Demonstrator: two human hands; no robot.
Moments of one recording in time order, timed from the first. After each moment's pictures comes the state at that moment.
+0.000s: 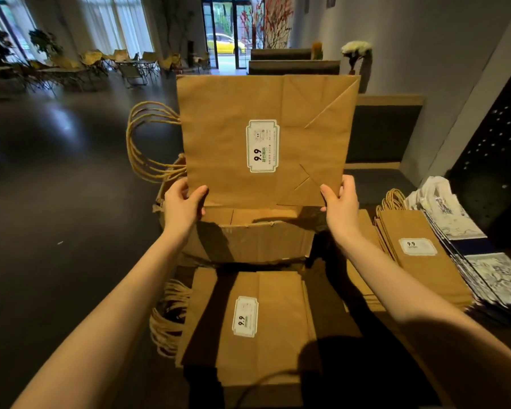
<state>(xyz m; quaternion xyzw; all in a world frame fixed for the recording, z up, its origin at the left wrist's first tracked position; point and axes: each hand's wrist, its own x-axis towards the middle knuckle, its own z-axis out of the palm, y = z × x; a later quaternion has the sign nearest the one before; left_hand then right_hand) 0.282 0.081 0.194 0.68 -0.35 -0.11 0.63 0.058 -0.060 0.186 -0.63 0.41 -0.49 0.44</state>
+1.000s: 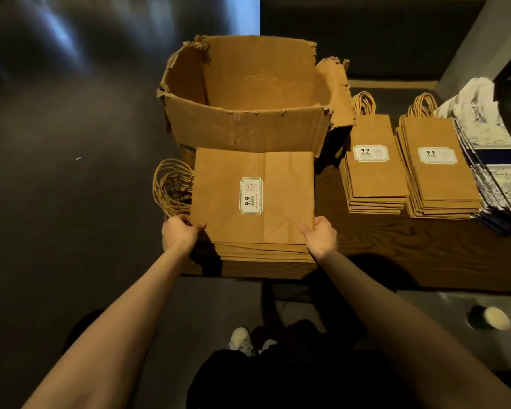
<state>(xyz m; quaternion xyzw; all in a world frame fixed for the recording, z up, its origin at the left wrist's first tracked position) 0.218 0.224 0.007 0.90 -0.13 -0.23 0.34 -0.002 0.074 -0.006 -0.67 0.61 -0.12 0.41</state>
